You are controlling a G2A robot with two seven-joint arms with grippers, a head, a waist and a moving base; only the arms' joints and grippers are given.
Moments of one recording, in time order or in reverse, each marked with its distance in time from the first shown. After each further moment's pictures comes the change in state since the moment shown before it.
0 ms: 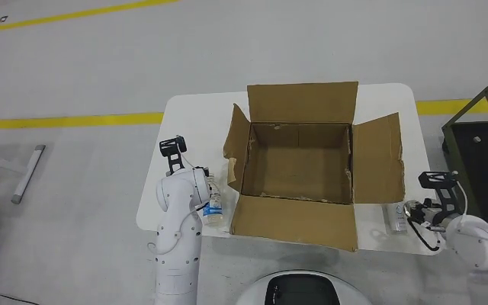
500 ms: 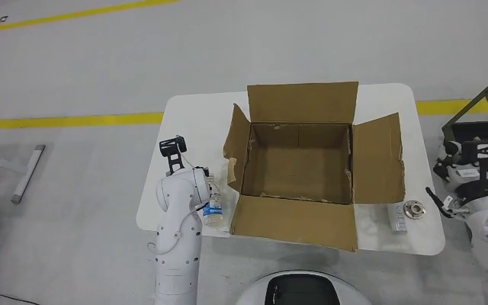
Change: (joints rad) left arm 0.000 0.000 0.000 0.000 0.000 0.000 0.000; right arm -0.026 0.000 0.055 -0.129 -0.004 -0.098 -0.681
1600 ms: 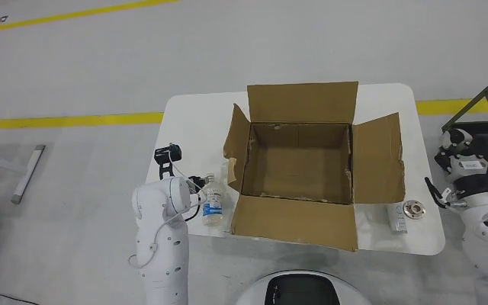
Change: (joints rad) left arm 0.076 0.016 -0.117 -0.135 -0.182 -0.200 -0.113; right arm 0.018 -0.007 -0.038 -0.003 0.049 0.065 -0.096
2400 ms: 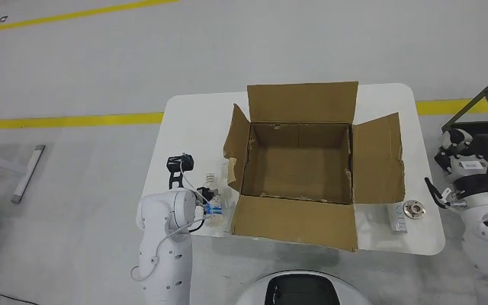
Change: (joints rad) left arm 0.067 0.006 0.027 -0.026 -0.053 -0.062 0.008; right arm 0.000 0.000 0.000 0.000 0.000 0.000 0.000
